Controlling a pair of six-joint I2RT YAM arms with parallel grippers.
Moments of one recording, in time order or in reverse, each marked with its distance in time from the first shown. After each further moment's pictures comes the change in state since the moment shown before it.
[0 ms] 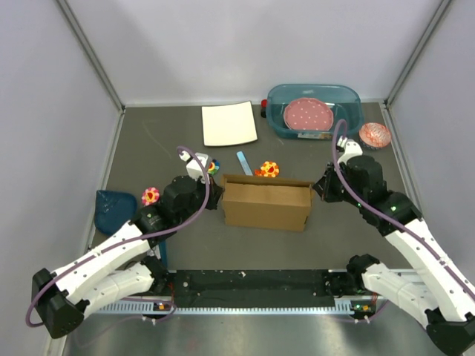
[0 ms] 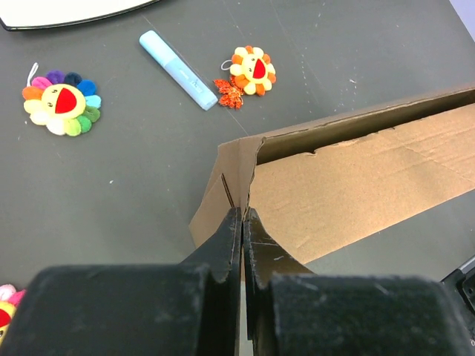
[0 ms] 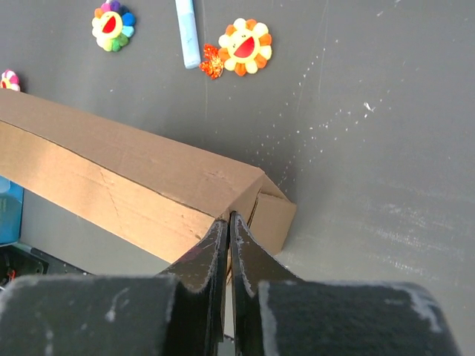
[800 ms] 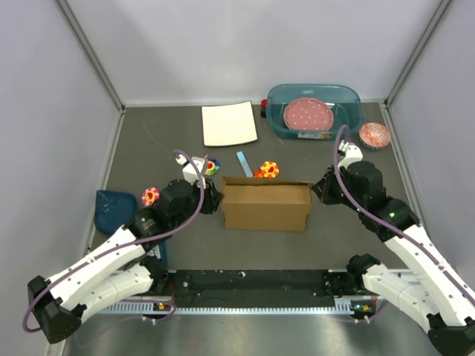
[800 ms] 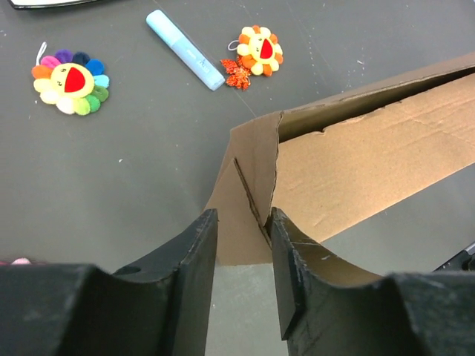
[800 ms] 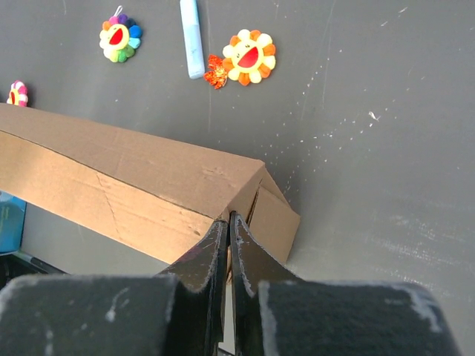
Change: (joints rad) left arm -0.002 -0.058 -0.004 -0.075 -0.003 0.003; right arm 0.006 -0.051 -0.097 0.090 0.003 0.012
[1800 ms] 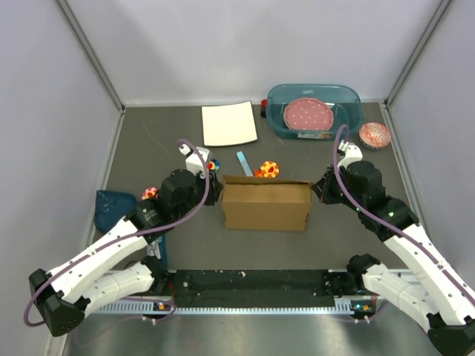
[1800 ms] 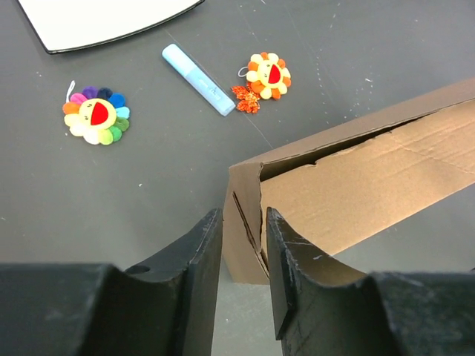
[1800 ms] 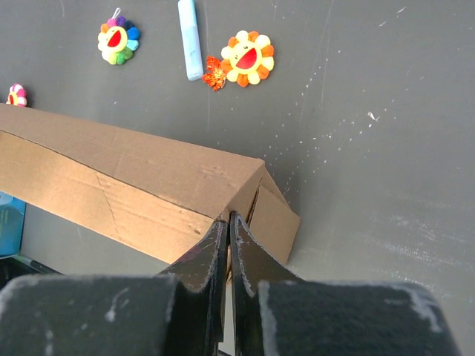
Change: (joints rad) left arm 0.000 0.070 0.126 -0.050 -0.035 0.068; right arm 0.000 0.005 -0.003 0.008 0.006 0.006
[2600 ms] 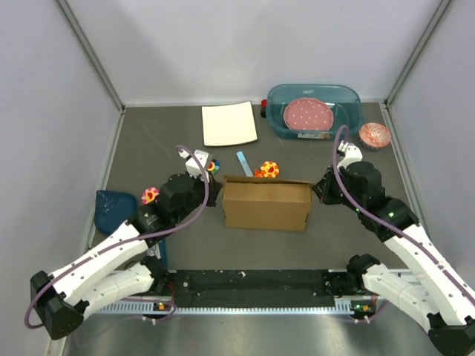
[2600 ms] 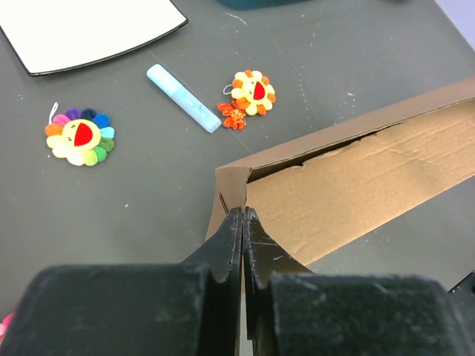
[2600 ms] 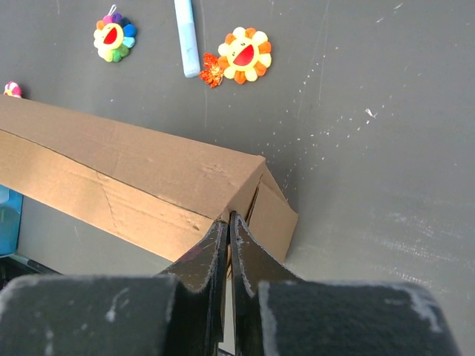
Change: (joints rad) left arm 0.006 -0.011 -0.074 0.123 0.038 0.021; right arm 0.006 -0.001 0.000 -0.009 0.010 0.001
